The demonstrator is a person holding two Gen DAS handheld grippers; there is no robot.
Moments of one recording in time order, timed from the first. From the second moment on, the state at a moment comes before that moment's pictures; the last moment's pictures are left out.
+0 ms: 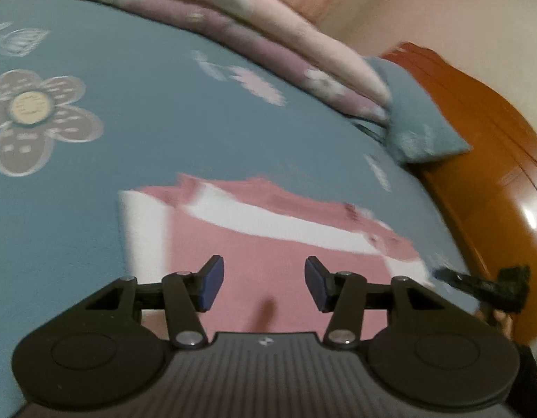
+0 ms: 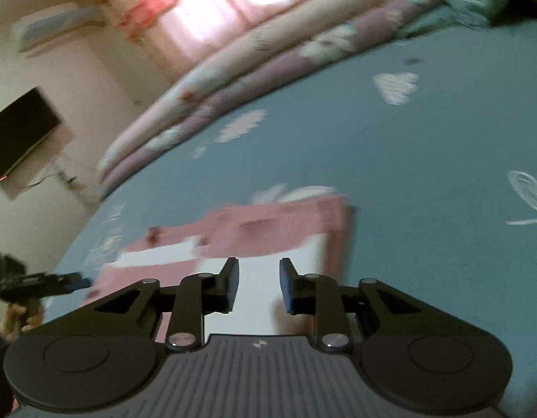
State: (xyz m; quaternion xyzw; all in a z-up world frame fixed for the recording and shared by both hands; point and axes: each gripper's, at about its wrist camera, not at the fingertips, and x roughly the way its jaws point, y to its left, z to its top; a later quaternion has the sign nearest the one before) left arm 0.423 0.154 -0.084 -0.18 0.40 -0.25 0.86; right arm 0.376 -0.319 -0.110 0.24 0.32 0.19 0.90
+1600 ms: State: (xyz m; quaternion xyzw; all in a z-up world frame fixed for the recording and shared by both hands) left arm 0.298 0.116 -0.076 -0.06 0.39 -0.25 0.89; right arm 0.269 -0.262 -0.114 0.28 0.32 0.20 0.88
